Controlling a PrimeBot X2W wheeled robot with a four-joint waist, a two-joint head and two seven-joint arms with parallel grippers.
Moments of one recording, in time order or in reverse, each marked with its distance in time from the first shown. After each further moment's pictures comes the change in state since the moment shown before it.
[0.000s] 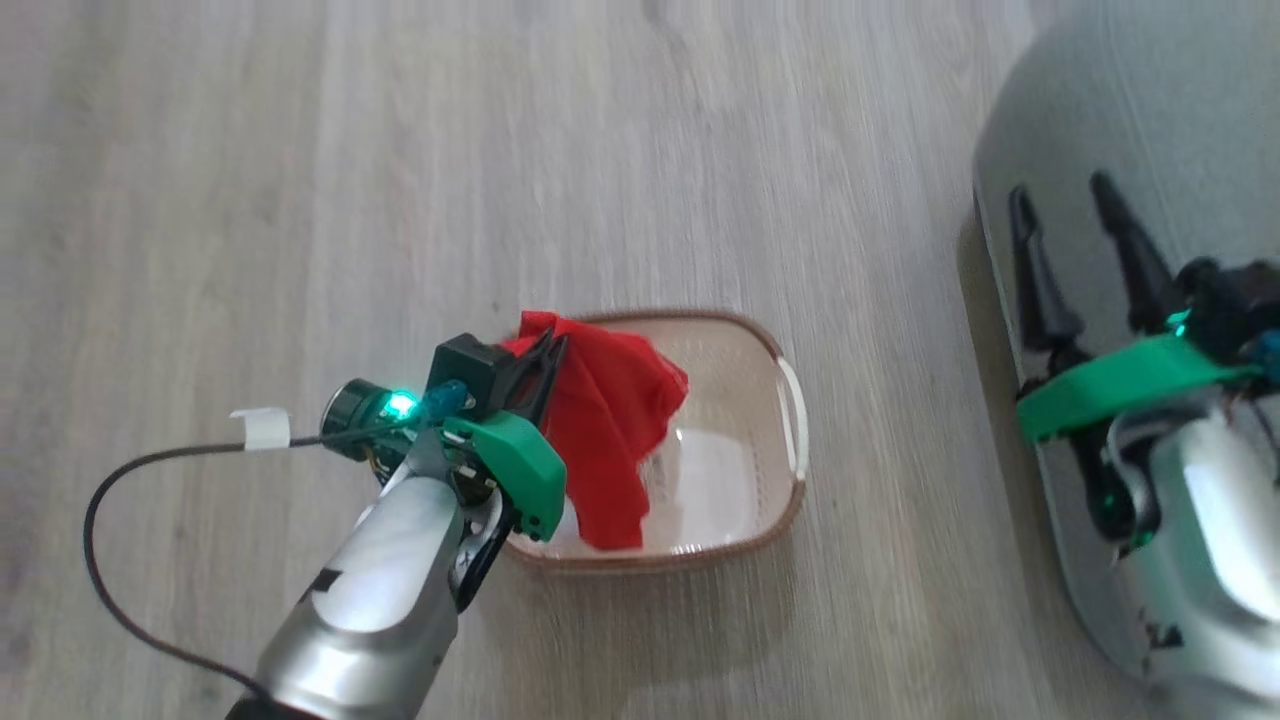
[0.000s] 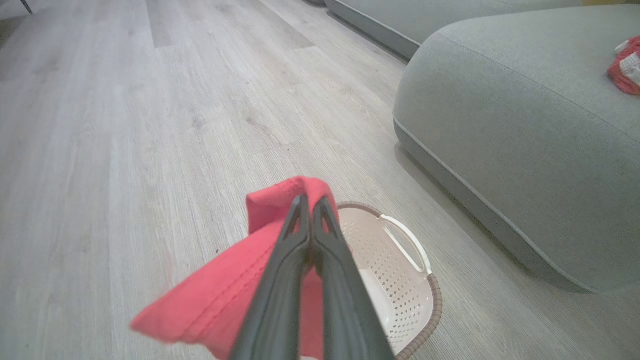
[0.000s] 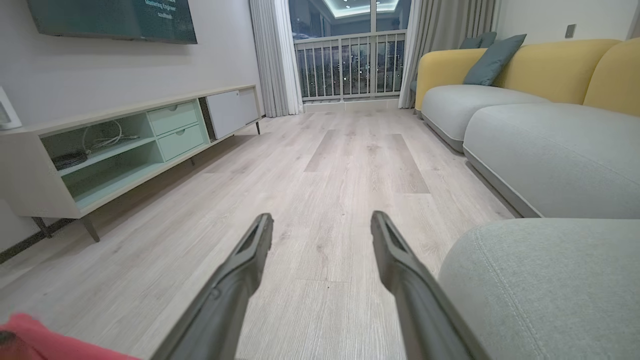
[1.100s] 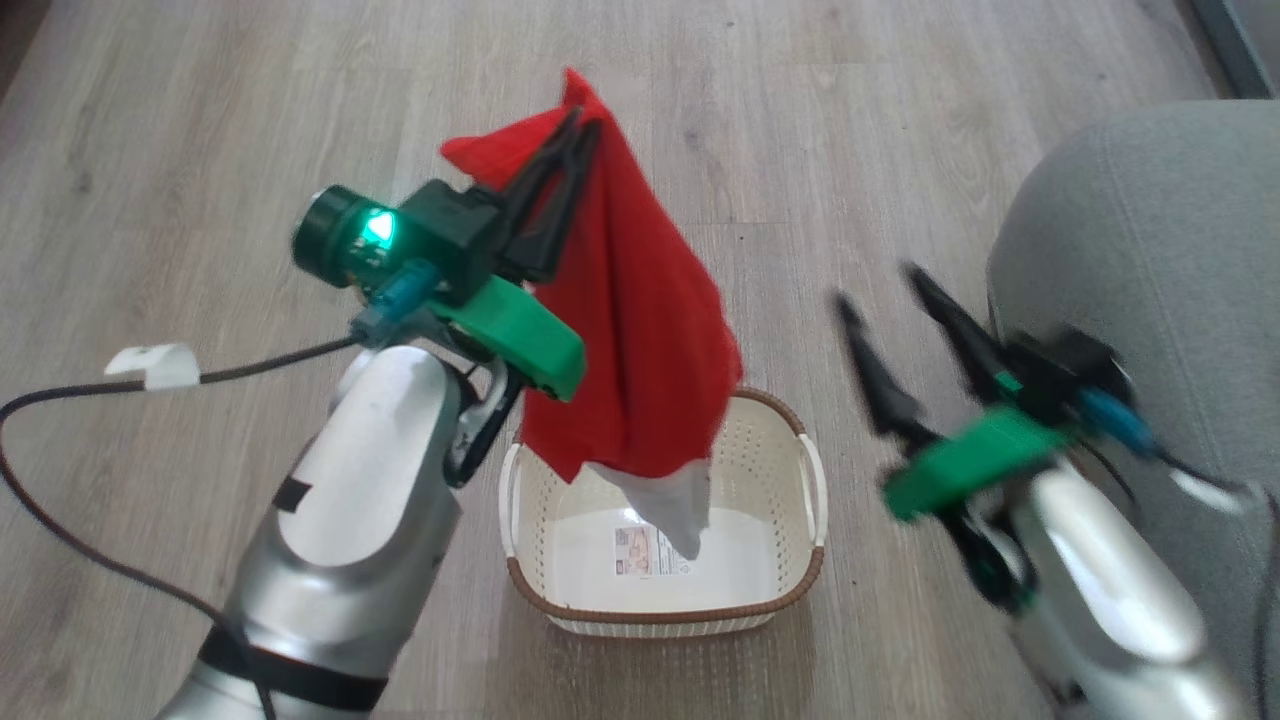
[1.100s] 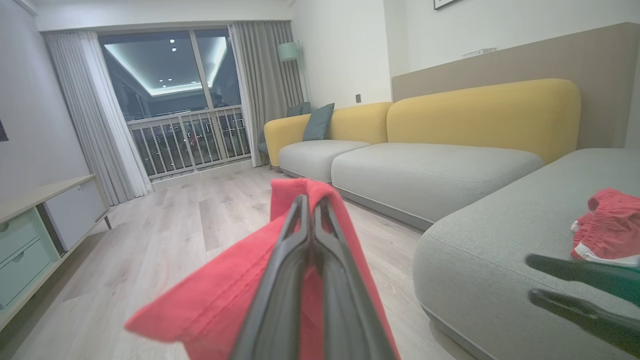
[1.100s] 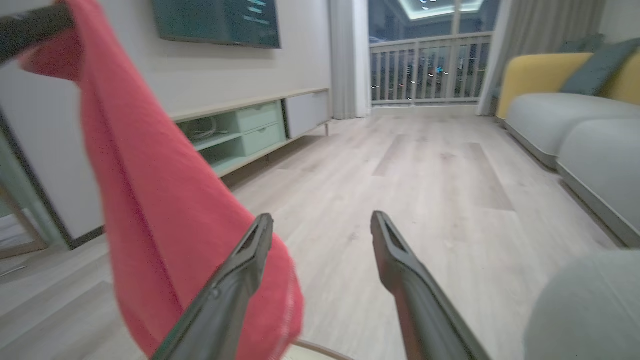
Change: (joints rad) left arm -0.083 -0.002 0.118 -0.366 0.101 -0.038 -0.001; right arm 0.068 0.034 0.213 -0.005 0.026 0.000 0.000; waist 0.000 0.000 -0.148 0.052
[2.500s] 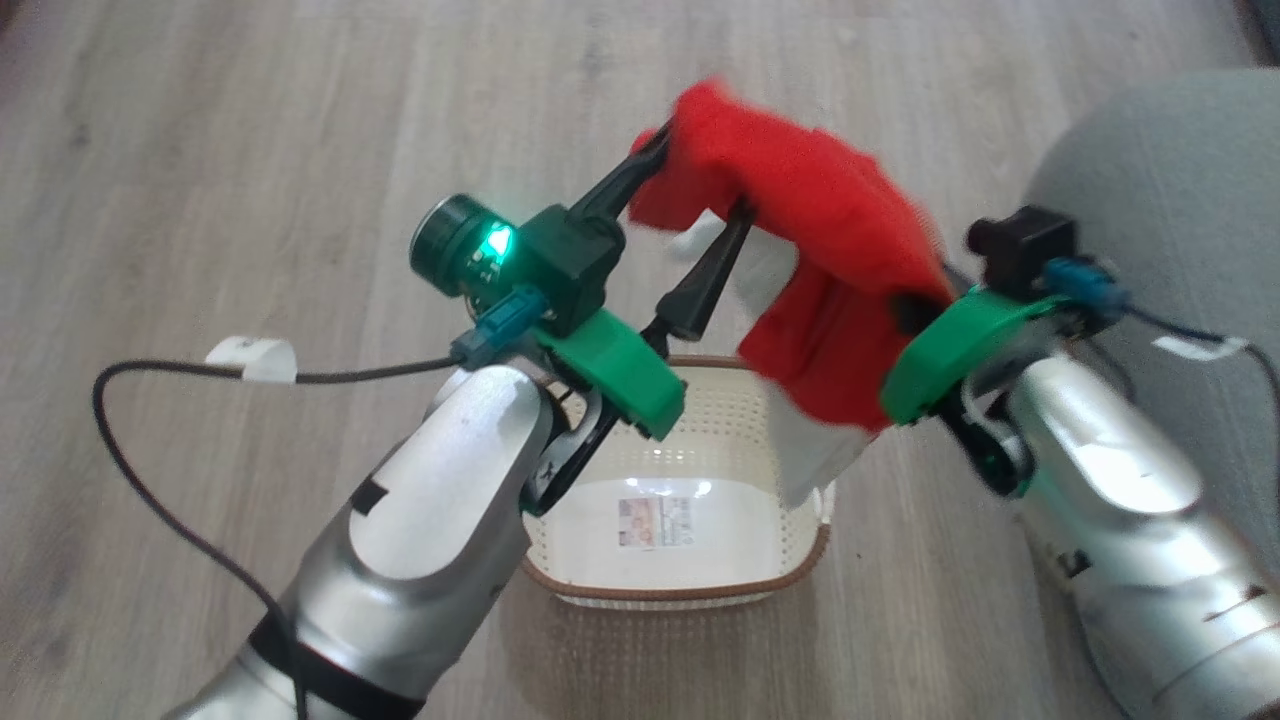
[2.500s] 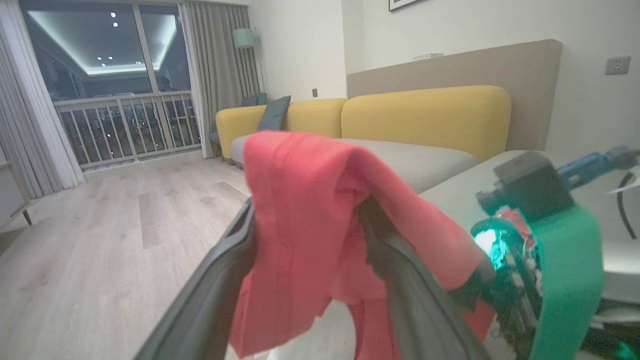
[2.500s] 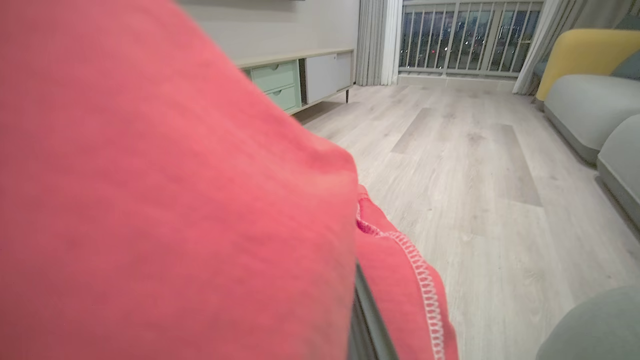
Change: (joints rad) left arm -0.058 0.001 -0.250 -0.057 -0.161 0.062 -0.008; right arm -0.345 -0.035 0.277 0.344 0.169 0.000 0.000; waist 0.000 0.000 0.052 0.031
